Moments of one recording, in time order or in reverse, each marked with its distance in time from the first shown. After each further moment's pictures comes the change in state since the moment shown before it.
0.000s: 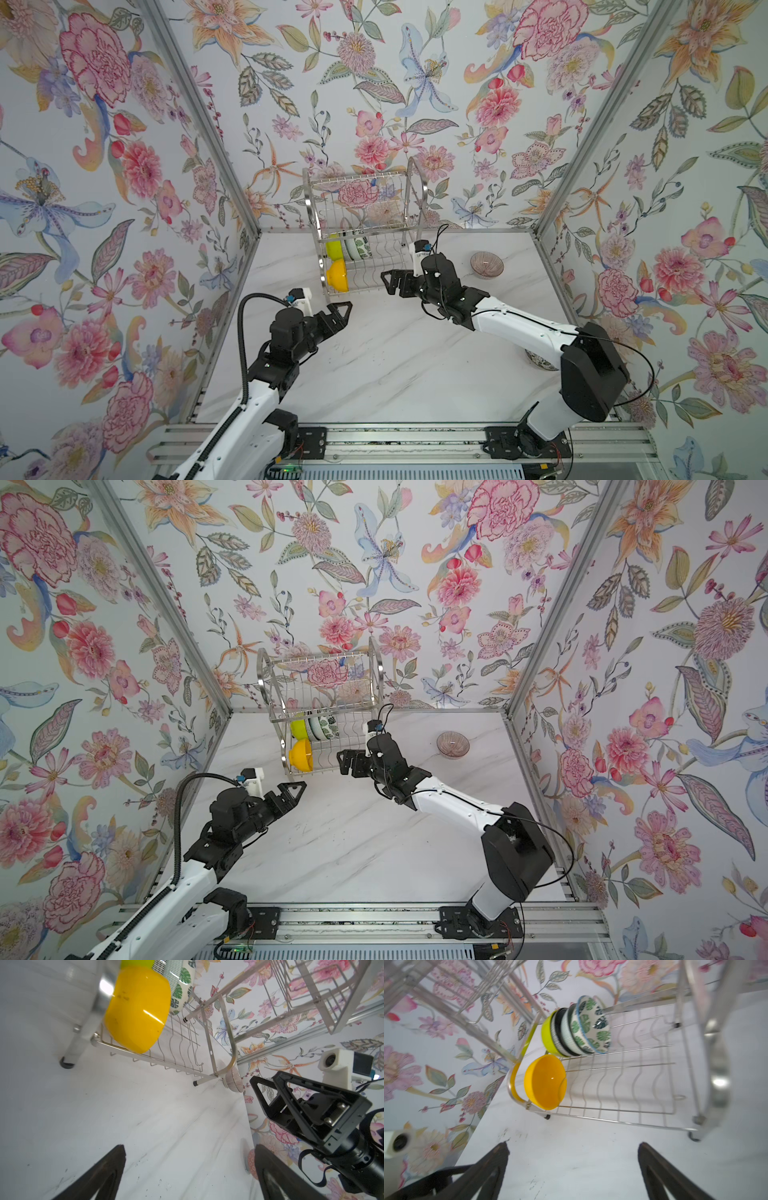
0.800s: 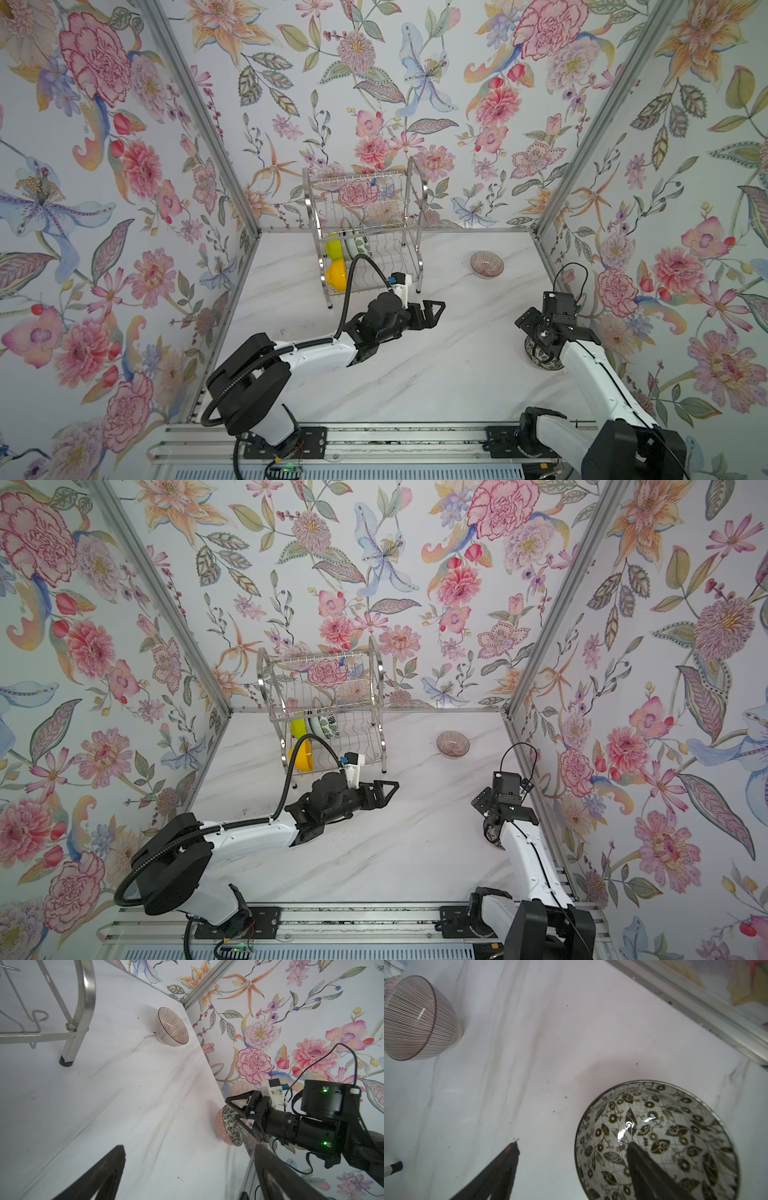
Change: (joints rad) left arm -0.529 0.754 0.415 0.422 -0.157 0.023; right arm -0.878 -0.449 -0.492 -0.502 0.022 0.106
